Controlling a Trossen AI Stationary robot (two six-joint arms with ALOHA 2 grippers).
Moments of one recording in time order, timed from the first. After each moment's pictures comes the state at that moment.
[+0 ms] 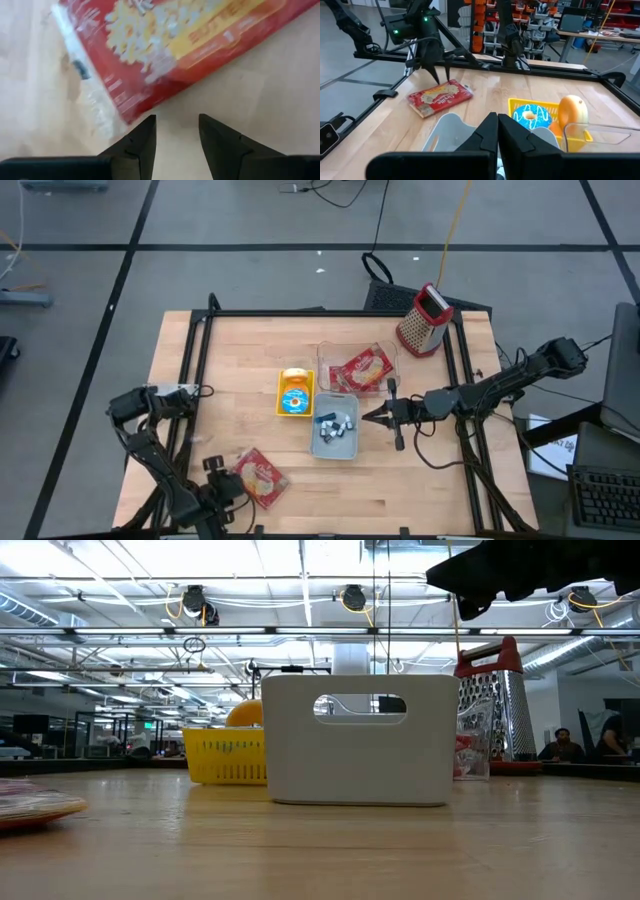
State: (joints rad) left arm -1.08 1.91 1.13 -1.04 -0.19 -1.34; right arm 0.33 1.10 0.44 0.51 0.24 -0.01
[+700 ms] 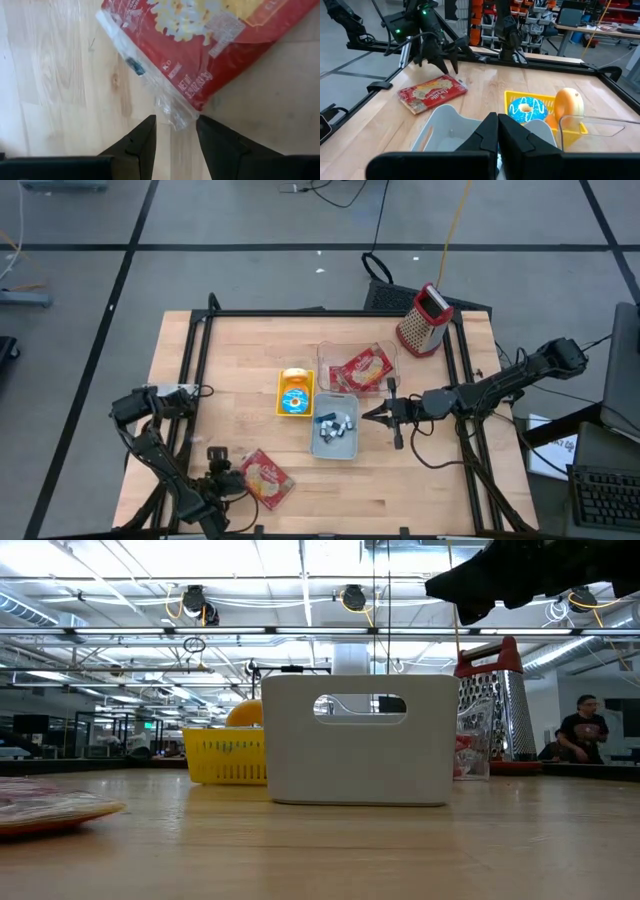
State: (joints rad) left arm -1.05 1.91 1.12 -1.08 -0.30 -1.08; right arm 0.31 1.10 0.44 0.48 0.24 -0.02
